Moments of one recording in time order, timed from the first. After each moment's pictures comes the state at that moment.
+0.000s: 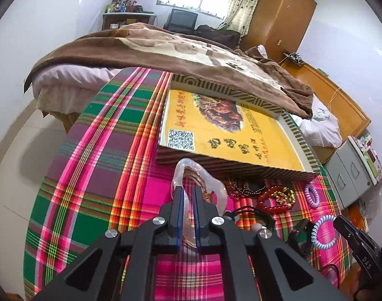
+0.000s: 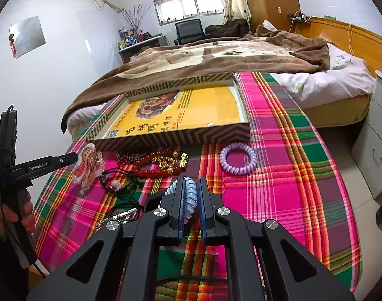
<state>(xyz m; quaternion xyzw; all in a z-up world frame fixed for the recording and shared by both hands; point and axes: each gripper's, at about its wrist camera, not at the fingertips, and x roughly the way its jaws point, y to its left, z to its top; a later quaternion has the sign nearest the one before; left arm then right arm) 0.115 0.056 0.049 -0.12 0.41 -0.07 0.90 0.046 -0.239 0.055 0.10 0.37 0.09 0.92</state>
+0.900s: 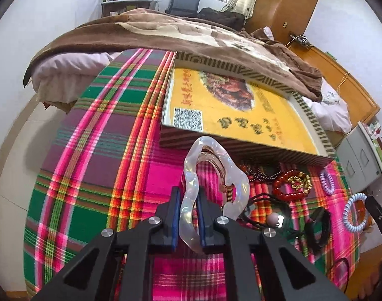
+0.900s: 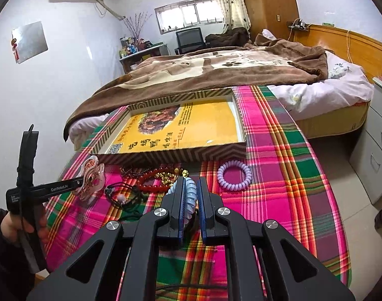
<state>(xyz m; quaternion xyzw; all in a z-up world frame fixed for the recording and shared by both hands) 0.128 0.050 0.029 -0.09 0.46 -0.06 0.88 0.045 -0.246 0.077 0.10 0.35 0.09 0.93</state>
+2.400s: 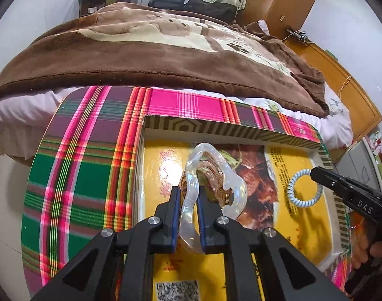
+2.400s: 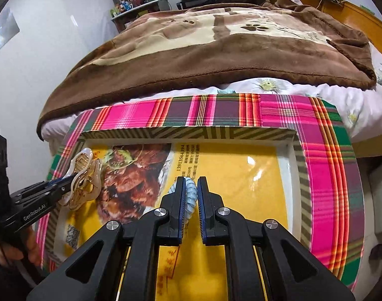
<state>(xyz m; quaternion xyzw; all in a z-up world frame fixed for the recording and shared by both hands) 0.352 0.042 0.027 -0.09 0.49 -0.10 0.86 0.341 -0.208 0.044 0.07 0.49 0.12 0.86</state>
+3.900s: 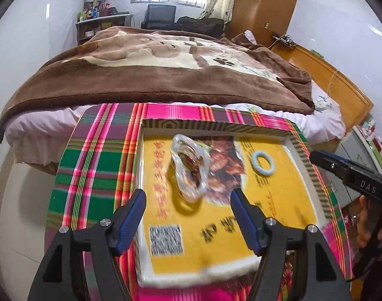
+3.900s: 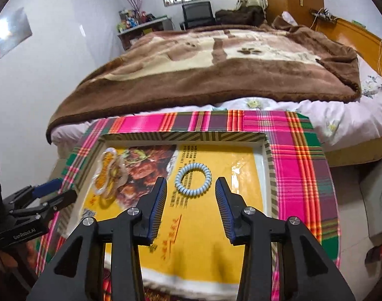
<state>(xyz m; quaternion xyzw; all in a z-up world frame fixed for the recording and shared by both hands) 0.262 0.030 0.080 -0.05 0.44 -0.10 0.89 0.269 -0.225 0.097 0.07 0.43 0.12 0.89</state>
